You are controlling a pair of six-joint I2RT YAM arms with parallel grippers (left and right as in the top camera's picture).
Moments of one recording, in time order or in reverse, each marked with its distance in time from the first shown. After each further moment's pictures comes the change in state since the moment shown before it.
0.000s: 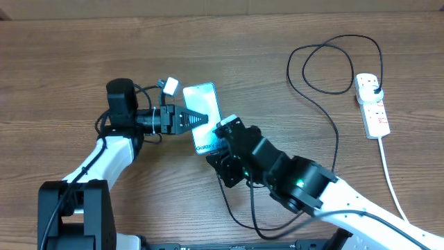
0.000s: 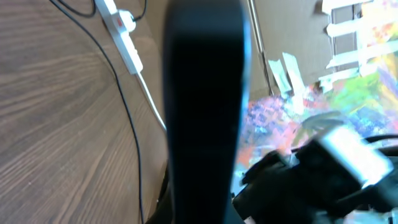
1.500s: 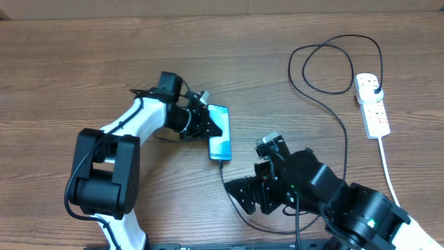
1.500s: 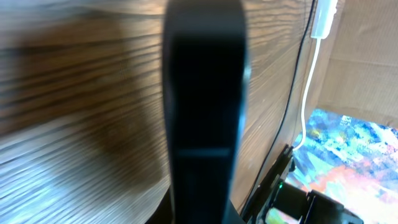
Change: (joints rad) left arm -0.186 0.330 0.399 -0.955 -0.656 0.504; right arm 0.000 -0.324 0.006 -0.297 -0.079 0.131
